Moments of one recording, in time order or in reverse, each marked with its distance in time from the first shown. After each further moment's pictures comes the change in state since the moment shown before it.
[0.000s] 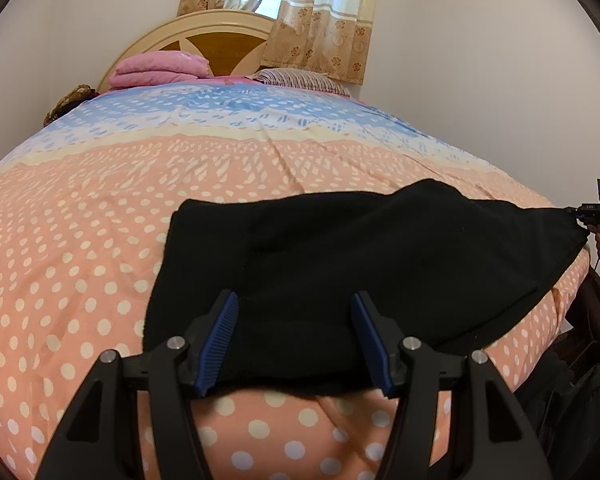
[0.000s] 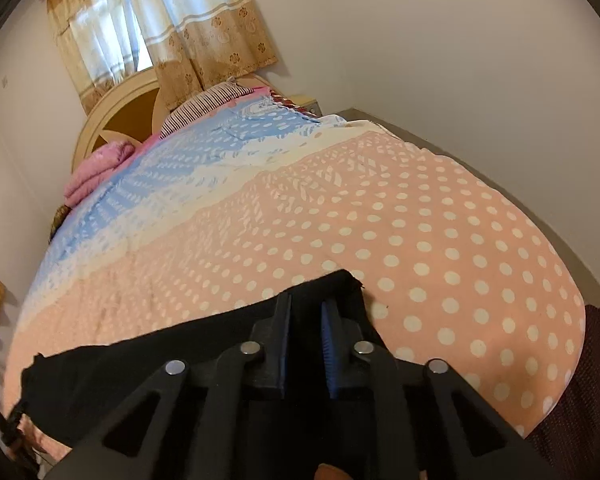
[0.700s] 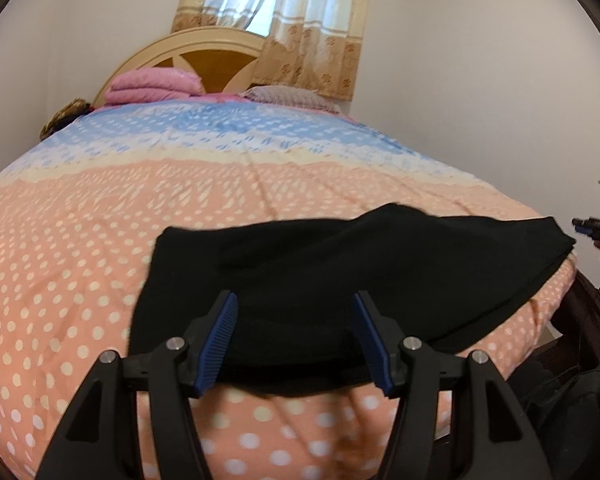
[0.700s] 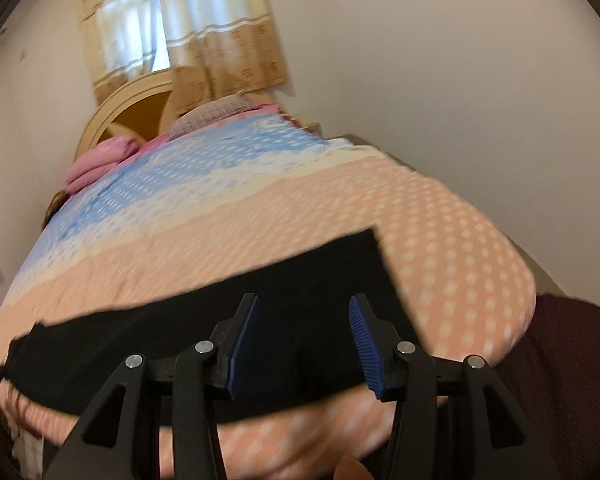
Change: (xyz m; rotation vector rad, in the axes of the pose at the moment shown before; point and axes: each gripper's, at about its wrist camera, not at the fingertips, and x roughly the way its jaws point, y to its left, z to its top) left arm -0.025 -0.030 0.007 0.015 -0.071 -0.049; right arm -0.086 0.040 -0.061 -0.089 -0.064 -0.052
